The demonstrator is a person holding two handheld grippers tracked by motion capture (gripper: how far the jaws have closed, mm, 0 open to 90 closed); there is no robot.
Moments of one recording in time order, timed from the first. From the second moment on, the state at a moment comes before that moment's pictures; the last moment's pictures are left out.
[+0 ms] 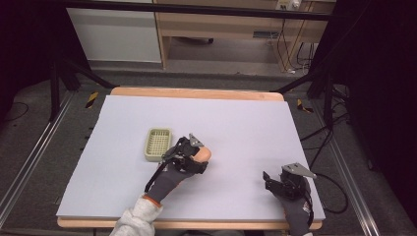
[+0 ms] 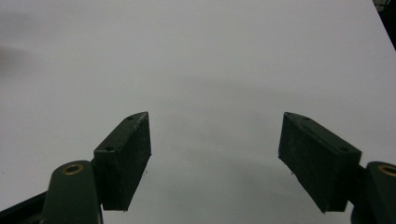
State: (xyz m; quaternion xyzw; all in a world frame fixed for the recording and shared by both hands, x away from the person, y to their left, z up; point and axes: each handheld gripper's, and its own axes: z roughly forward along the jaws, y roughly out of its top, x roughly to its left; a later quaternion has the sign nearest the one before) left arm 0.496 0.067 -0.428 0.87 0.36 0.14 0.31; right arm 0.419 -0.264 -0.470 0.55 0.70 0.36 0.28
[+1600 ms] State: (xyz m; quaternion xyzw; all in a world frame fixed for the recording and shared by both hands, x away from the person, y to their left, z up) left arm 0.507 0.156 -0.412 0.82 0.44 0.20 0.32; right arm 0.419 -0.263 -0.469 0.55 0.70 0.36 0.28
